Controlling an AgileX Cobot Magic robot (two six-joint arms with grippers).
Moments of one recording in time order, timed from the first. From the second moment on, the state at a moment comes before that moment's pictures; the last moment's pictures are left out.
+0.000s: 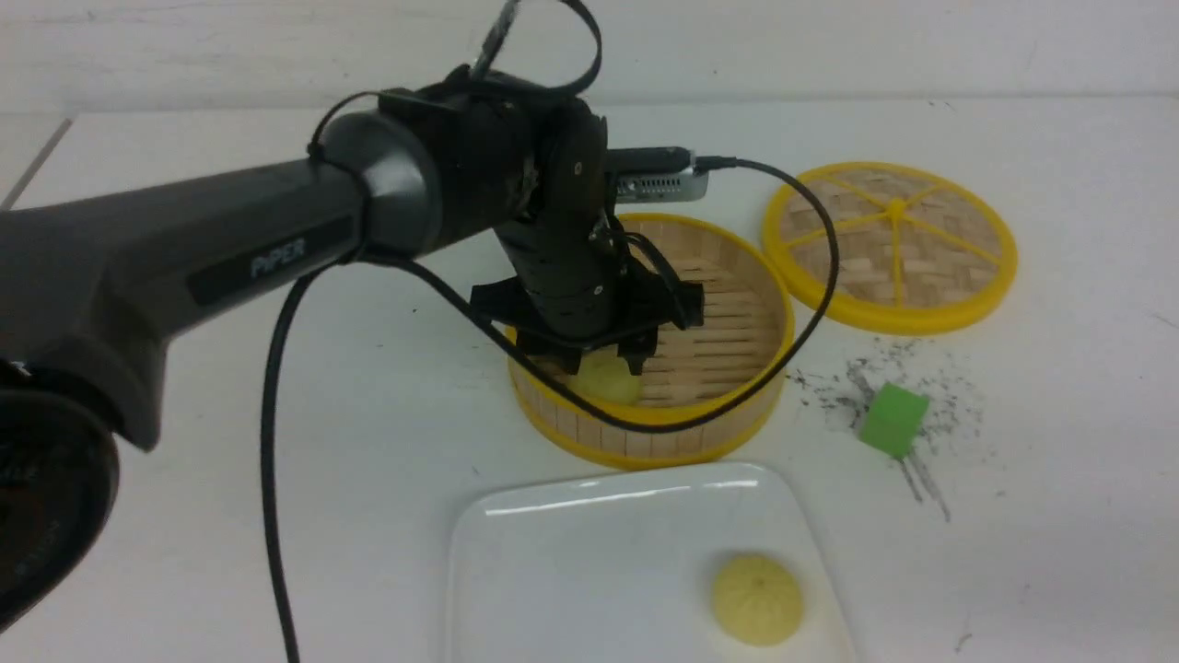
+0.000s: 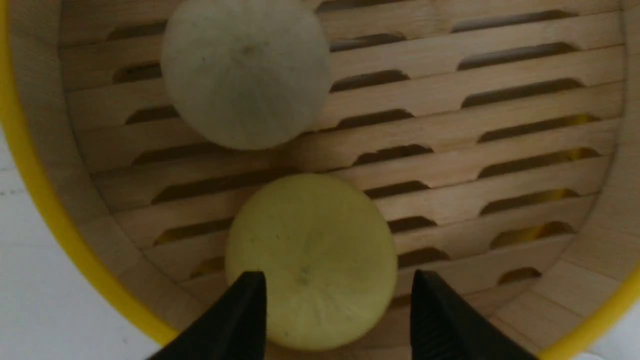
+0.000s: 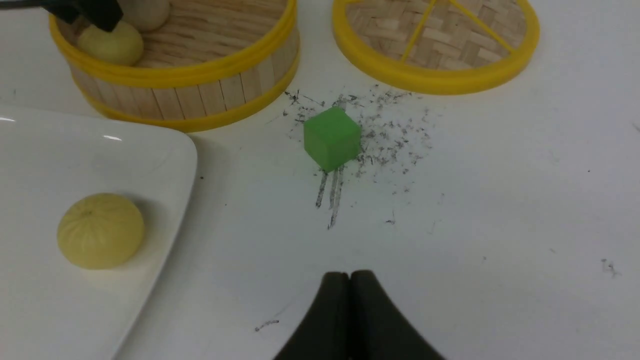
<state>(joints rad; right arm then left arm) 0.14 0.35 -0.41 0.24 0.66 -0.25 -0.62 1.99 -1.61 0.03 0.82 -0.45</state>
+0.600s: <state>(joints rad) 0.14 0.34 -0.41 0.25 0.66 -0.24 -0.62 1.97 -1.68 0.06 0.85 -0.44</state>
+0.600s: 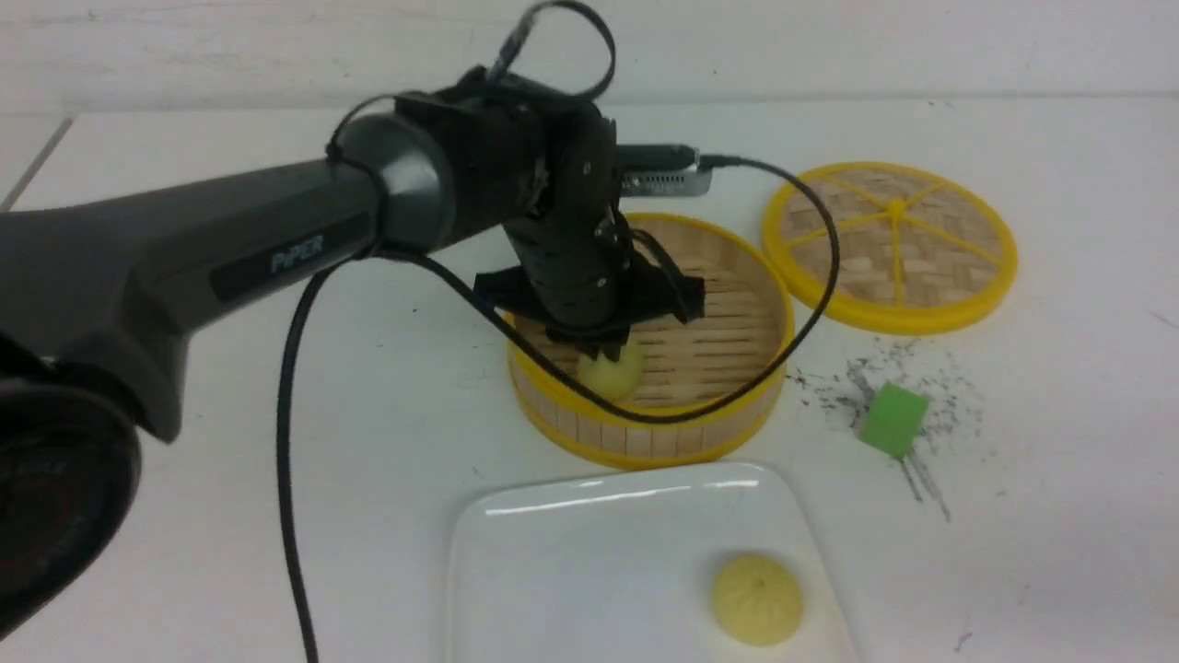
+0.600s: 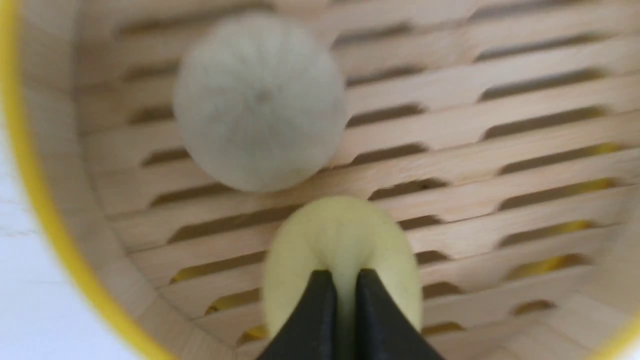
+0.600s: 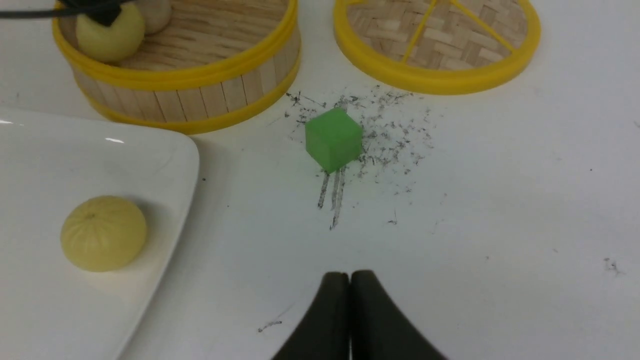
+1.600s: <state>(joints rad) 0.14 0.34 -0.41 0.29 0.65 -0.24 -0.62 1.41 -1.11 -0.20 0.94 -0.32</state>
